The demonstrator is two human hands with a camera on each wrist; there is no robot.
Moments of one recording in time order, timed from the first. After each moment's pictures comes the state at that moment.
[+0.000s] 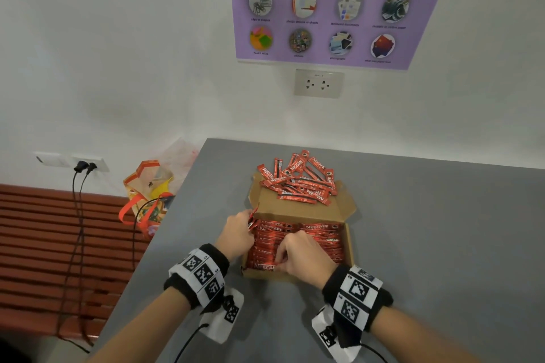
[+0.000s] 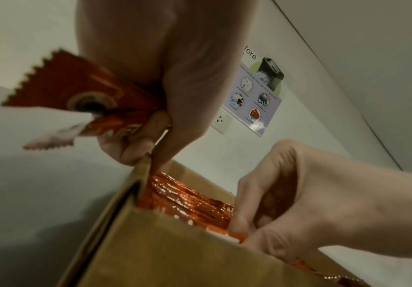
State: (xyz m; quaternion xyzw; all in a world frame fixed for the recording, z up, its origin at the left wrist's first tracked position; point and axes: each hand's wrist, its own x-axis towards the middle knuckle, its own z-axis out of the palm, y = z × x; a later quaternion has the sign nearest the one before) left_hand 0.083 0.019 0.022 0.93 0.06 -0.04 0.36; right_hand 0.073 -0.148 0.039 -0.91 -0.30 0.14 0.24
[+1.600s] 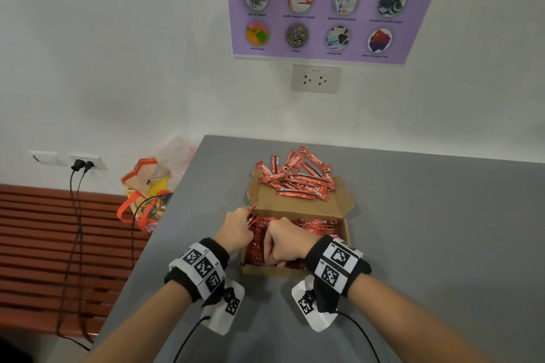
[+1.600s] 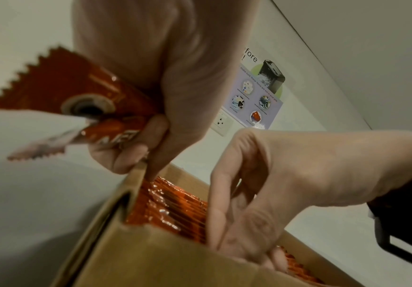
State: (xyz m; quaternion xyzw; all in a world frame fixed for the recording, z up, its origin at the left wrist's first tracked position) left_hand 0.086 0.020 0.022 0.95 0.03 -0.06 0.31; right_hand 0.096 -0.123 0.050 -0.87 -0.29 0.32 0.22
